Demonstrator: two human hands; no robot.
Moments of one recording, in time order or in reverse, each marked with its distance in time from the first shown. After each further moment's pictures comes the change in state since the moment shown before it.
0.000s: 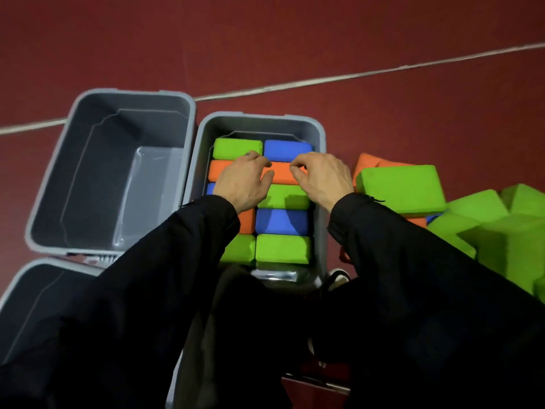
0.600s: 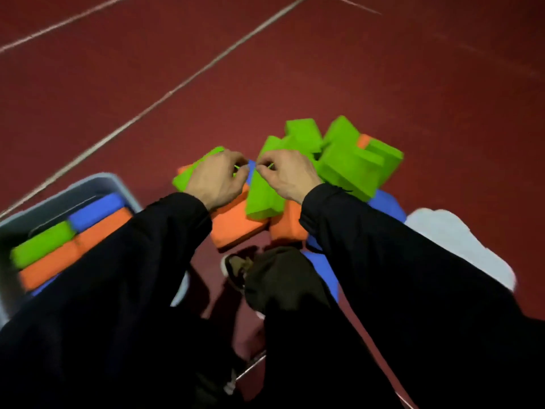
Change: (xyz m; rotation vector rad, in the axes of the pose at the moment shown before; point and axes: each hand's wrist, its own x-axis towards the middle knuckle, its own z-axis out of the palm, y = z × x) left_hand -0.049 0.358 0.018 -0.077 -0.233 0.684; right_hand -0.302 0.167 -0.163 0.088 0.320 0.596
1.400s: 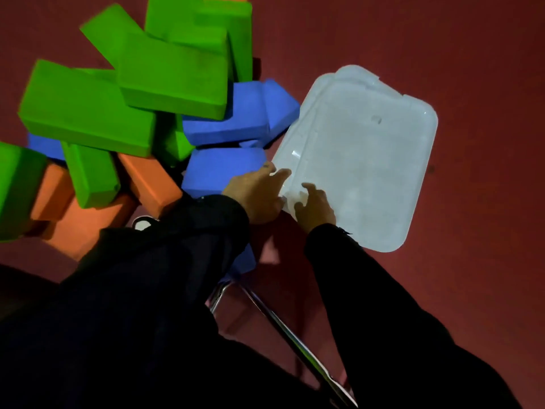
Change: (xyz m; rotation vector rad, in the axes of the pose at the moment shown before) left_hand 0.035 0.303 0.360 0.273 -0.834 0.450; right_hand -0.281 0.407 0.135 0.447 -0.046 1.181
